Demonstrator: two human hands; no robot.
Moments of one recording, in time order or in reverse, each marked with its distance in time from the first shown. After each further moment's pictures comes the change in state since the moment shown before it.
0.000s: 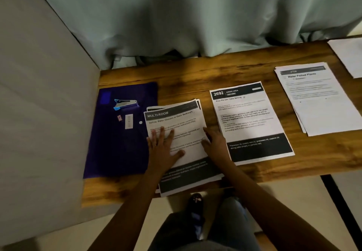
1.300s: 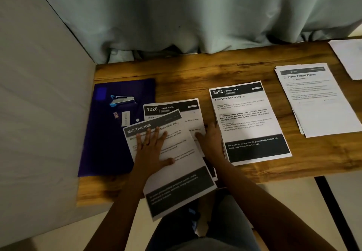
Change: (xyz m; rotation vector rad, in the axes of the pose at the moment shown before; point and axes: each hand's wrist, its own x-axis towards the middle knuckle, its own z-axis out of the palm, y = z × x) left_hand -0.012 -0.025 -0.019 0.163 -0.048 0.122; right_hand 0.025 -0.013 0.018 0.056 0.128 0.198
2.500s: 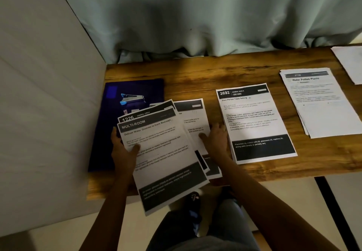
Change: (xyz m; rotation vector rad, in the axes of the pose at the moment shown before) left_hand -0.051 -0.038 -0.031 -1.048 0.585 -0.664; right_hand -0.014 -0.012 0.004 -0.291 0.039 -0.005
